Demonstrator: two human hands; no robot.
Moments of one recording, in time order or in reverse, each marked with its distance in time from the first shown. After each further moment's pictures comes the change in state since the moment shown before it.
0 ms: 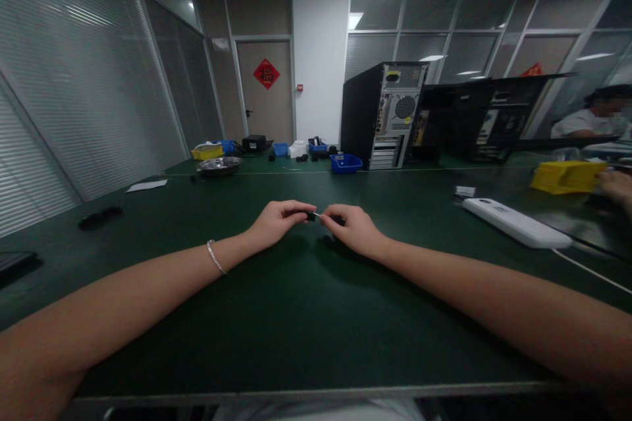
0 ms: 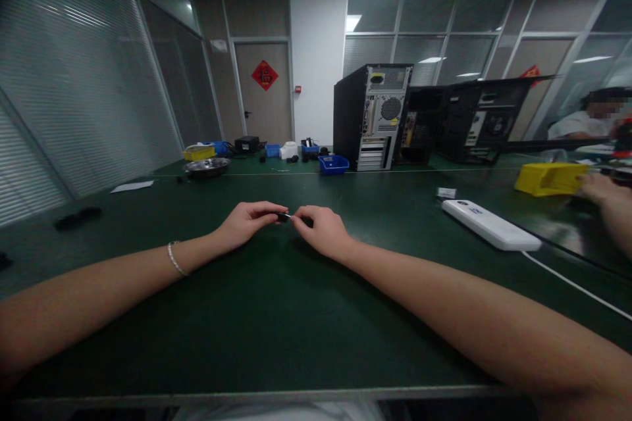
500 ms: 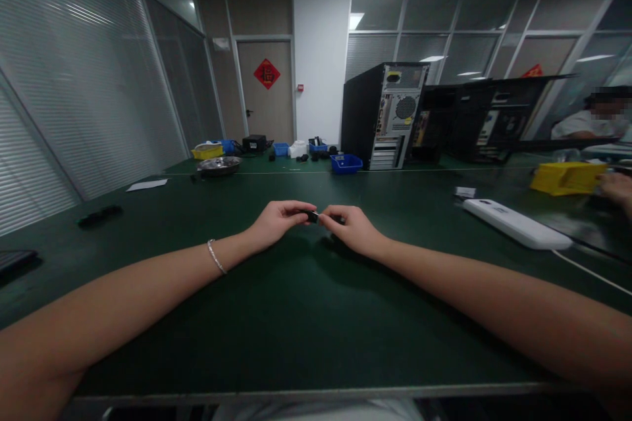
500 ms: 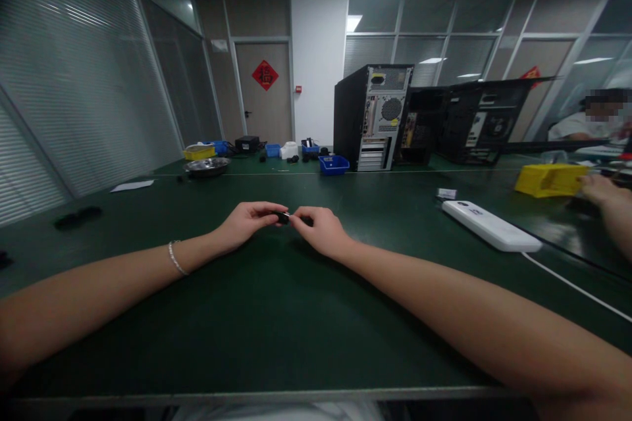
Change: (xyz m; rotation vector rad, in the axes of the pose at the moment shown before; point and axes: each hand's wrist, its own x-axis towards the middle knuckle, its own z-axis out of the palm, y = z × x) left_hand 0.000 0.001 0.004 -0.195 0.012 -0.098; right_hand 0.002 -0.001 0.001 0.132 -0.023 0.016
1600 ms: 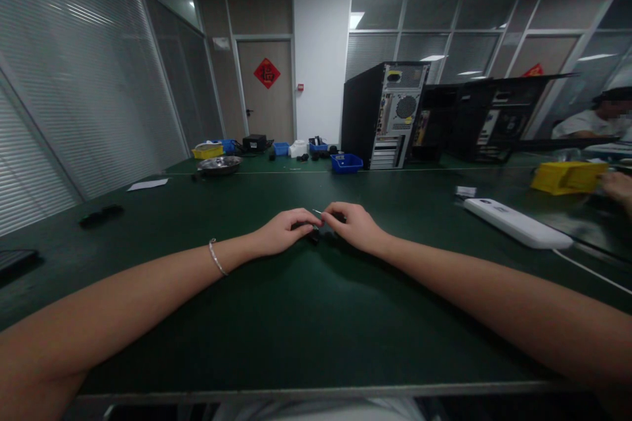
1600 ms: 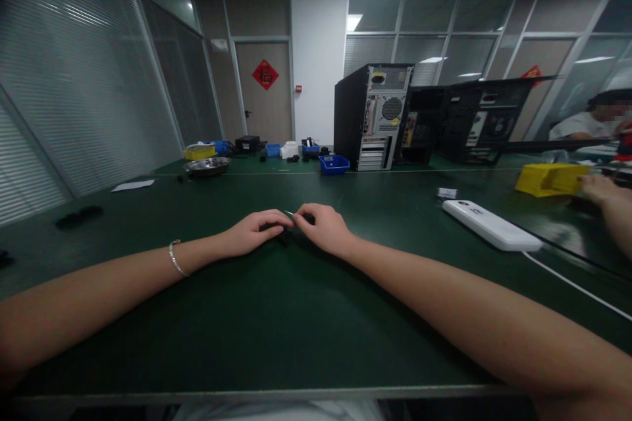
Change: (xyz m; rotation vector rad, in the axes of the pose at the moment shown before) left_hand -0.005 0.005 0.000 0.547 -0.249 0.202; right_hand 0.003 0.005 -0.003 -0.074 0.001 0.008
